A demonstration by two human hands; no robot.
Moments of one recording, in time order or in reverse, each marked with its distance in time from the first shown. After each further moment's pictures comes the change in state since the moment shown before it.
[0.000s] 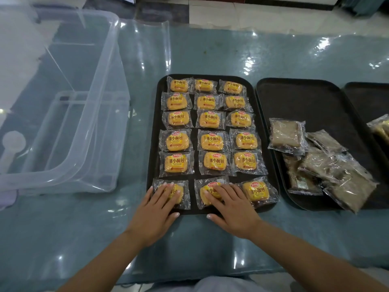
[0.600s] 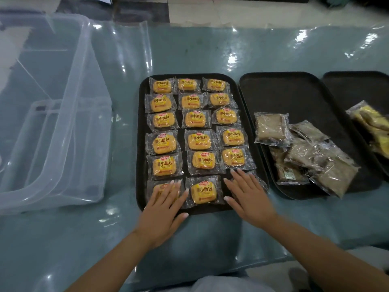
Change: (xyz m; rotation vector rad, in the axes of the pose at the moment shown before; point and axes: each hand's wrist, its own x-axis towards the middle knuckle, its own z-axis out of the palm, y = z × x) left_hand 0.024 0.026 -0.008 -0.043 0.010 0.120; right_hand -0.027 0.044 -0.008 0.099 0.055 0.274
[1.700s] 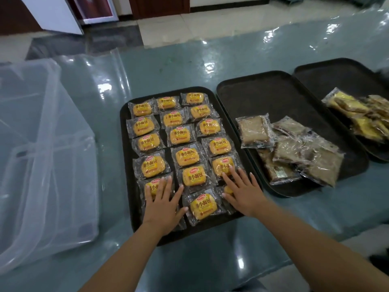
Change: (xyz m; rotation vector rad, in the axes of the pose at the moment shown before) left_hand 0.081 -0.017 -0.015 0.189 -0.303 -0.130; right_hand 0.034 0.014 -0.001 0.062 -0.280 0.254
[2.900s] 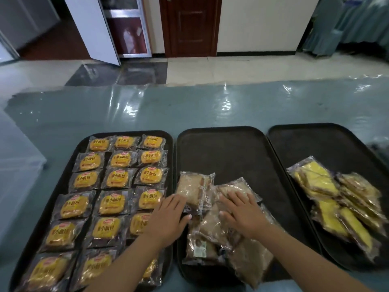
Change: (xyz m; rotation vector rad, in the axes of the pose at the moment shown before) left_hand 0.162 0.235 -0.135 -0.264 0.181 -0.099; right_hand 0.057 0.288 -0.097 -0.011 0.039 -0.213
